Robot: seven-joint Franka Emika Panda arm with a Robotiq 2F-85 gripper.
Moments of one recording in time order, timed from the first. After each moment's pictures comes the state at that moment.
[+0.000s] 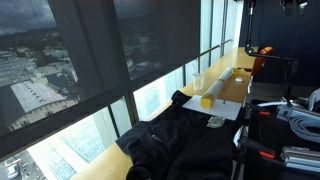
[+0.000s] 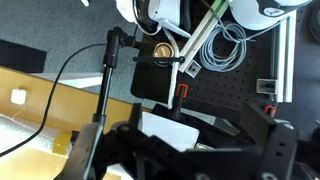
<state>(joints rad) -0.08 -0.70 -0.19 -2.42 -0.31 1.55 -0.47</state>
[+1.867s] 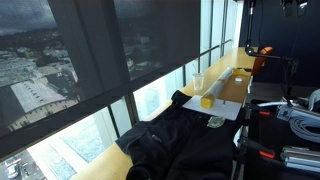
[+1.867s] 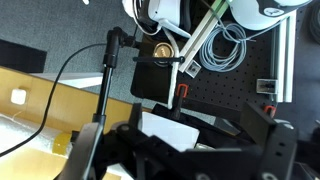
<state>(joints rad) -0.08 -0.70 -0.19 -2.42 -0.31 1.55 -0.47</state>
